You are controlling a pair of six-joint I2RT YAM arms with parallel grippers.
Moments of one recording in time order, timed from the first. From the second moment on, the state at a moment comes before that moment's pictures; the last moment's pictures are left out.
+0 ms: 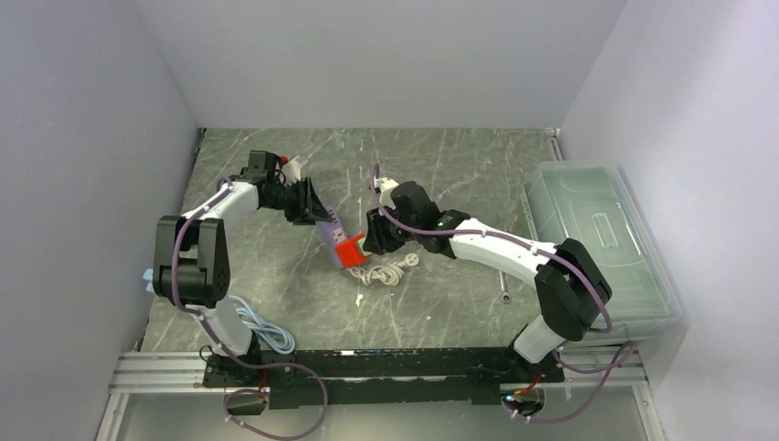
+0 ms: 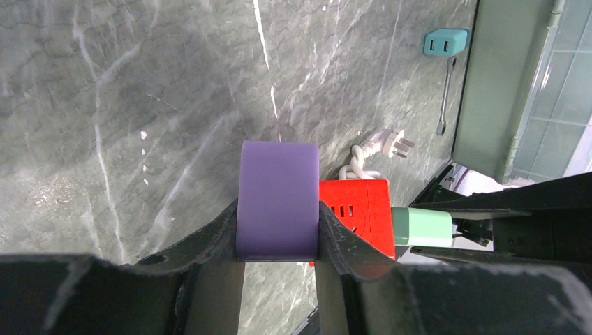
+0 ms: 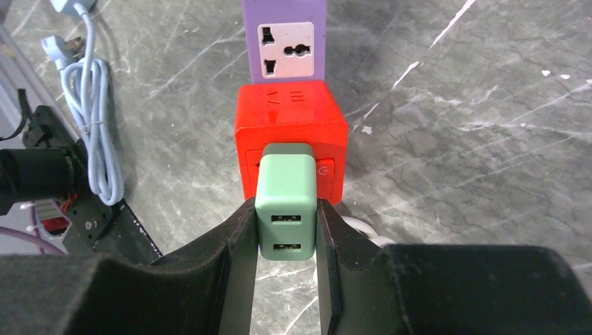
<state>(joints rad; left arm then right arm) -0.09 1.73 1.15 -0.48 0.77 -0.29 0.79 1.58 1.05 -0.14 -0.28 0.32</state>
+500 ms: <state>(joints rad) -0.08 1.73 1.15 -0.48 0.77 -0.28 0.81 1.59 1.09 -0.19 -0.25 0.29</state>
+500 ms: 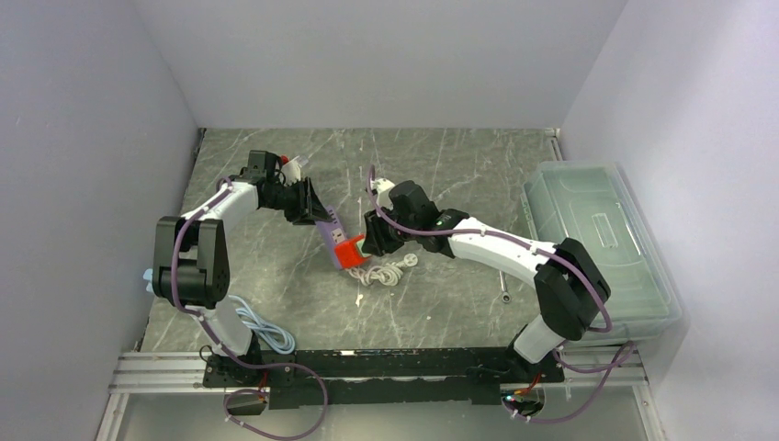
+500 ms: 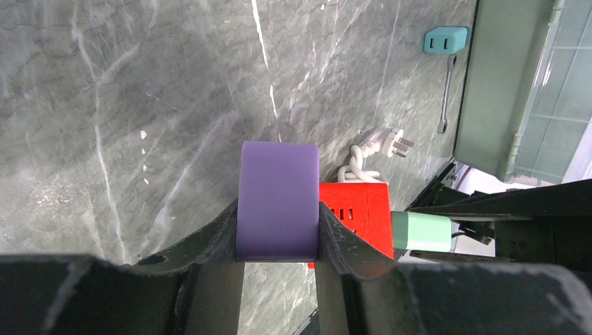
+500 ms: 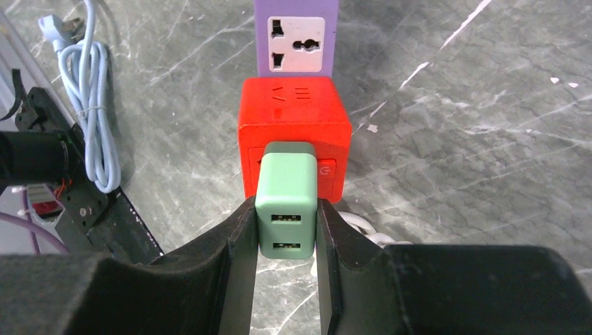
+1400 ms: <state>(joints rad) -0.09 1.71 1.15 -0.50 0.76 -0.26 0.77 1.59 1.05 -0.15 -0.37 0.28</state>
